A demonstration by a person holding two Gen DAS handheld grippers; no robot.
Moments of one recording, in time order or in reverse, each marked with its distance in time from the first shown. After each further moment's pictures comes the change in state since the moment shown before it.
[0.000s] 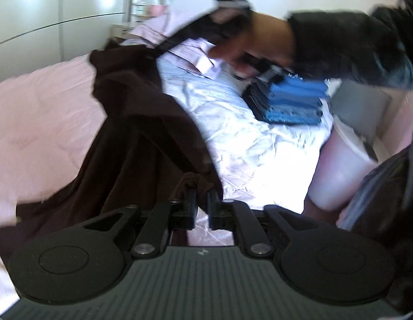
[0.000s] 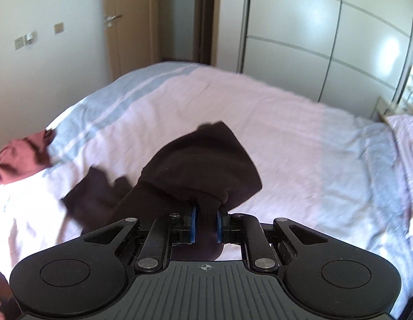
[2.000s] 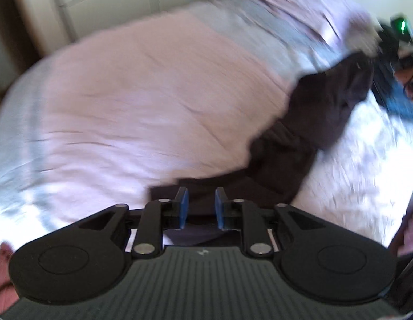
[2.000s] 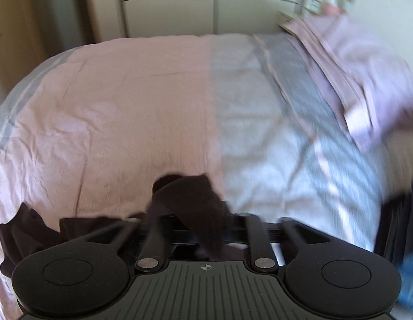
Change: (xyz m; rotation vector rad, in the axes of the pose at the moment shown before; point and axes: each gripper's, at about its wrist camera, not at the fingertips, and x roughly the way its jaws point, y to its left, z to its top) left arm 0.029 0.192 0.034 -0.115 0.280 0.333; right arm -0.007 -0.141 -0.100 0.444 0.212 -0.300
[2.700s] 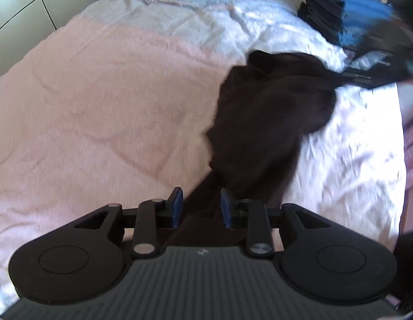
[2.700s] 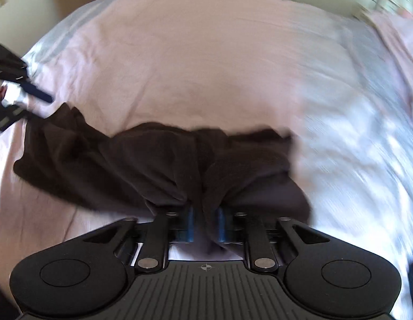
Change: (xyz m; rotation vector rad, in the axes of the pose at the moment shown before) left arm 0.125 -0.071 0.072 0.308 0.009 -0.177; right arm 0.003 0.035 -0.111 -0.234 0.173 0.149
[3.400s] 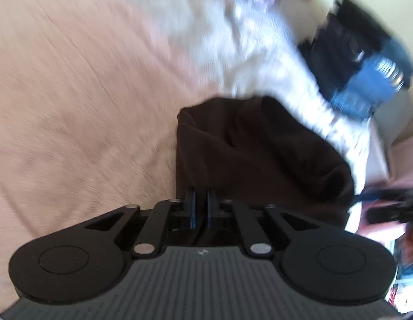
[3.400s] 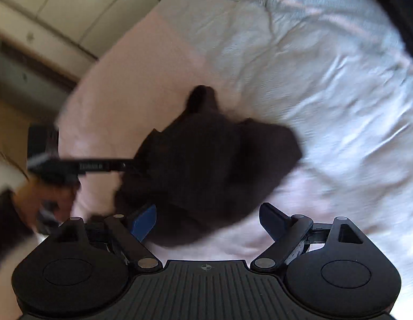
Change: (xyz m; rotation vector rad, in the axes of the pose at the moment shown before) left arm 0.105 0.041 0.080 -0.337 0.024 -0.343; right arm -0.002 -0.067 -0.075 0.864 -0.143 0.280
